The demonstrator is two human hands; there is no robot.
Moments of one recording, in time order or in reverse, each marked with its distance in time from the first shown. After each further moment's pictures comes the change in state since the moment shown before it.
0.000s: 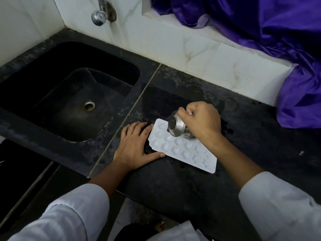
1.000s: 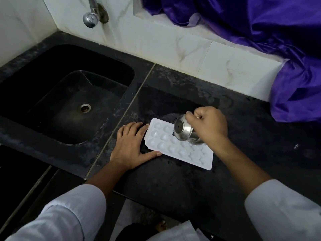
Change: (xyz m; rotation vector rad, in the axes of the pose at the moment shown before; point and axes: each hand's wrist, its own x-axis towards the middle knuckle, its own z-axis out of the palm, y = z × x) left_hand 0.000 0.000 0.000 -0.003 -0.007 -0.004; right_hand -0.020 0.030 -0.016 0.114 0.006 0.097
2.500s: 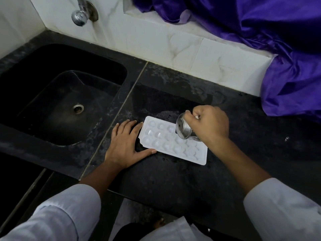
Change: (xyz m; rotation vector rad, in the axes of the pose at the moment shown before) left_hand 0.000 -0.002 0.004 -0.016 0.021 0.028; right_hand -0.010 0.007 -0.014 -0.228 0.058 -0.080
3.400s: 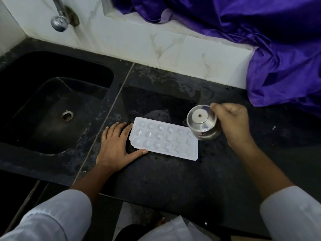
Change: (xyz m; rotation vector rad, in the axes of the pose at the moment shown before) left_hand 0.001 0.000 0.000 0.031 -0.012 0.007; right_hand -0.019 0.066 -0.038 0.824 0.189 0.340
